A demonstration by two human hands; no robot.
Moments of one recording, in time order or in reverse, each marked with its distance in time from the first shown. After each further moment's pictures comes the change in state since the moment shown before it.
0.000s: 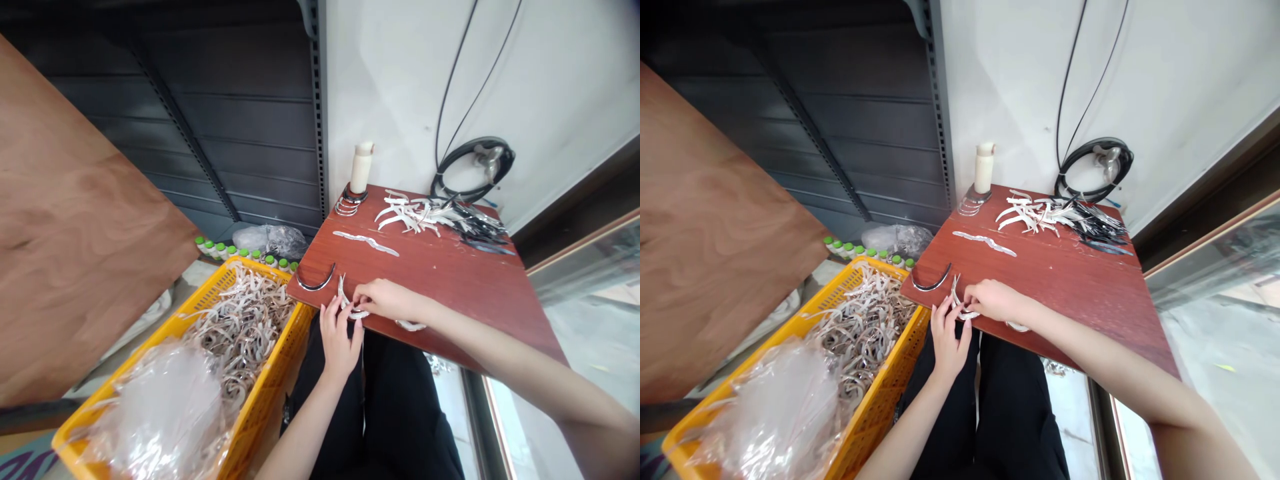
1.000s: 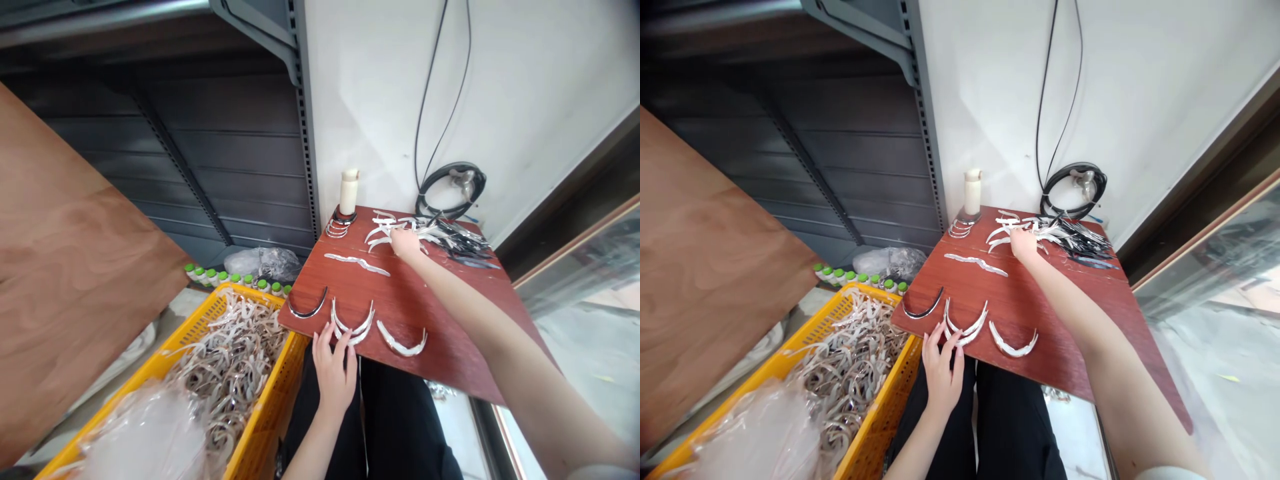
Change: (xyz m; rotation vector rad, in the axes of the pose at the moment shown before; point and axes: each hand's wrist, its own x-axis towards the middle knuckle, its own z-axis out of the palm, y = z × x) left_hand -0.001 -0.004 0.000 0.043 -0.007 0.038; right_hand 0.074 0.174 -0.099 -0.552 0.474 0.739
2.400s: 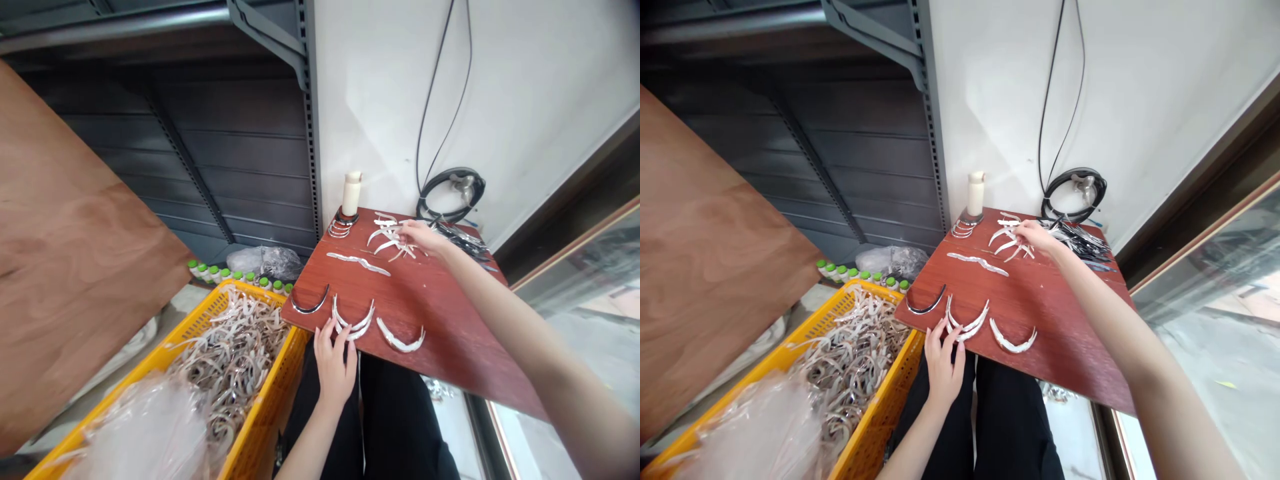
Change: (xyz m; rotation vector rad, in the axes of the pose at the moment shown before) left_hand 0.001 0.001 0.000 -0.017 0.009 -0.003; right_hand -0.026 0.027 -0.056 0.778 -0.127 -0.149
